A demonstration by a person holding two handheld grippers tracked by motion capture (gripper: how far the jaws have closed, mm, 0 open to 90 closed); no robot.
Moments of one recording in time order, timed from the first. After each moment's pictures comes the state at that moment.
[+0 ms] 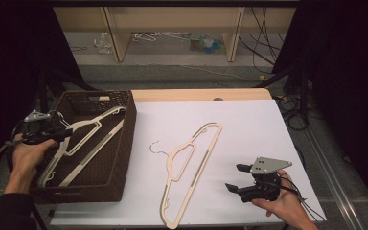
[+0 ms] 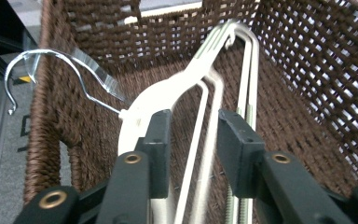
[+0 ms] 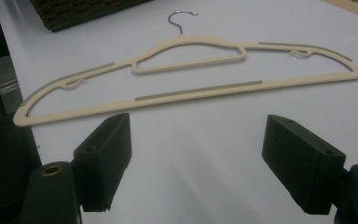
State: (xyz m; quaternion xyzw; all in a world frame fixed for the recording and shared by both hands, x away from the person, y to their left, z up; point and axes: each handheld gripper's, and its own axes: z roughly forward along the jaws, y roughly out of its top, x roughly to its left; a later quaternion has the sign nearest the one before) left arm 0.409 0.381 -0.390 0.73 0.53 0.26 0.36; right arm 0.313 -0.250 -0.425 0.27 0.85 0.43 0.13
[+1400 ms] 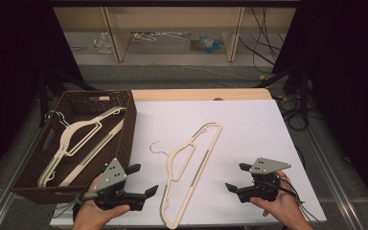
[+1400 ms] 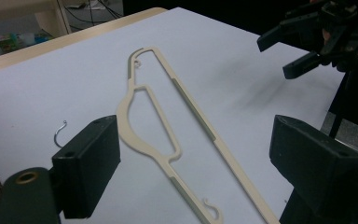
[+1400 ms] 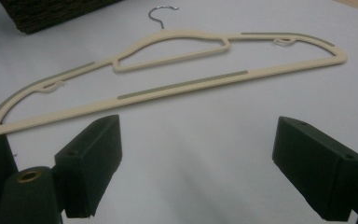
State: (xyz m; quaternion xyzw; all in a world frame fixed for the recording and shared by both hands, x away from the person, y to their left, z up) left arm 0.266 0.159 -0.395 0.78 0.31 0.16 0.51; right arm 0.314 -0.250 -0.435 0.31 0.84 0.43 0.14
